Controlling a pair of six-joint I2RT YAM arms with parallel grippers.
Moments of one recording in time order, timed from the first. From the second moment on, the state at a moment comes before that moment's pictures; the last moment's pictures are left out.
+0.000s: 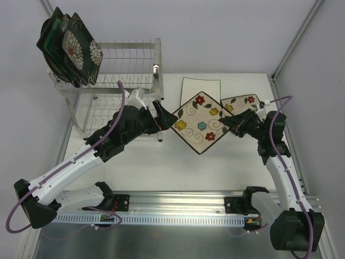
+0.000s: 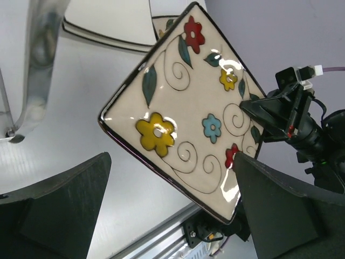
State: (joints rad) left arm -0.84 1.03 1.06 -0.33 -0.17 -0.86; right arm -0.02 0.91 0.66 -0.05 -0.75 1.14
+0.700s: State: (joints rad) left arm -0.65 0.96 0.96 -0.33 0.26 -0.87; right arm 0.09 0.89 0.68 -0.06 -0.96 1.02
